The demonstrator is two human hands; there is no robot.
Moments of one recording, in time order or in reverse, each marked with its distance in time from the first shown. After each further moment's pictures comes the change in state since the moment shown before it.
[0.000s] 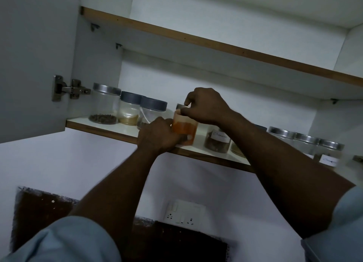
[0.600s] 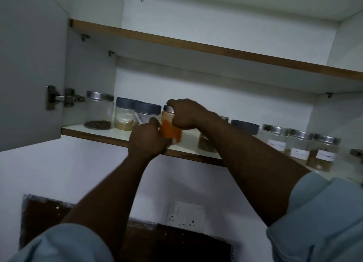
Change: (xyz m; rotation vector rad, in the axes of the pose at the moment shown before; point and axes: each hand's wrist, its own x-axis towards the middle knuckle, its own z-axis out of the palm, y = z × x) left_hand -0.008 -0.004 0.003 0.085 0.162 -0.049; right_hand 0.002 -0.021 0.006 -0.034 -0.340 -0.007
